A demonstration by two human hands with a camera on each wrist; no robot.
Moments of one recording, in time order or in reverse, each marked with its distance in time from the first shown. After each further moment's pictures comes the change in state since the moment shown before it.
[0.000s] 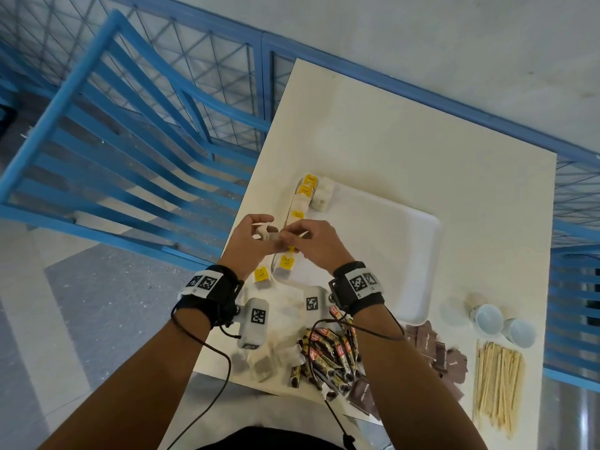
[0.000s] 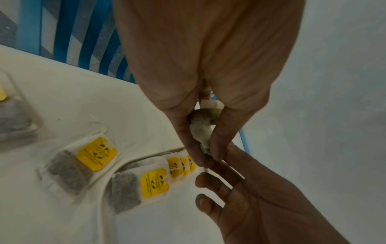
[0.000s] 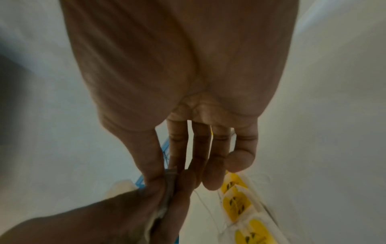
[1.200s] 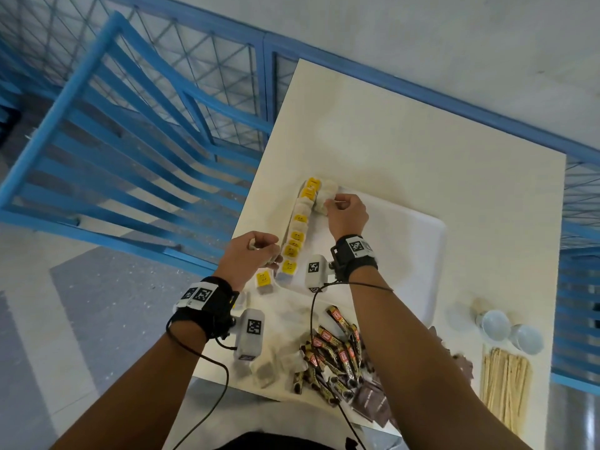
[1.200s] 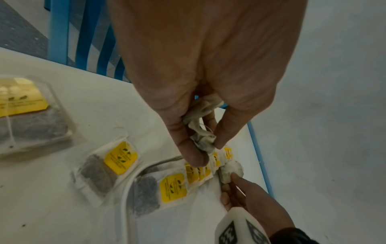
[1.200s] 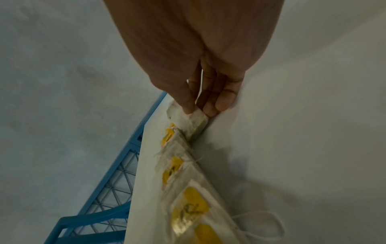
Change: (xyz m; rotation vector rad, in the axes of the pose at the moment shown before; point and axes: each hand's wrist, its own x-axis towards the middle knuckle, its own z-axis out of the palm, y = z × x) left_hand 0.003 -0.013 -0.008 -0.048 -0.001 -0.108; right_hand 0.067 0.026 -0.029 0.077 0.658 0.330
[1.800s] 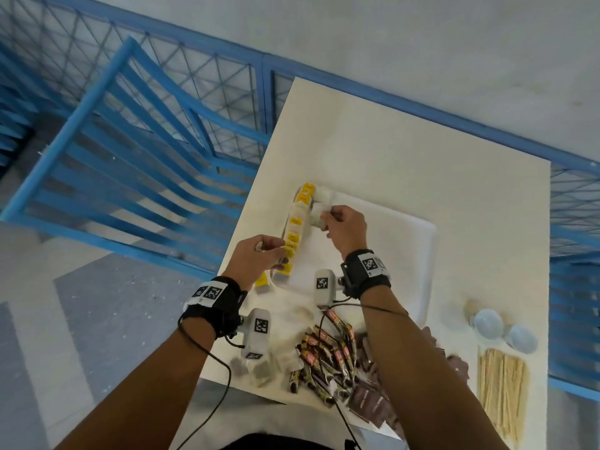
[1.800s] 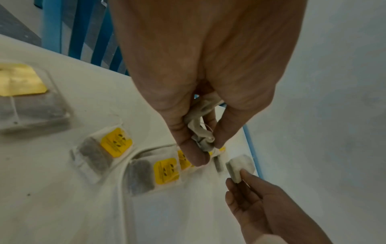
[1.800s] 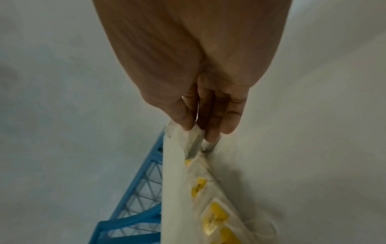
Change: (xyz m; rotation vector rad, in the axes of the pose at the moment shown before) left_hand -0.015 0.004 0.022 -0.003 0.002 0.034; right_hand -0.028 0.005 -0.032 0.030 -0.195 -0.108
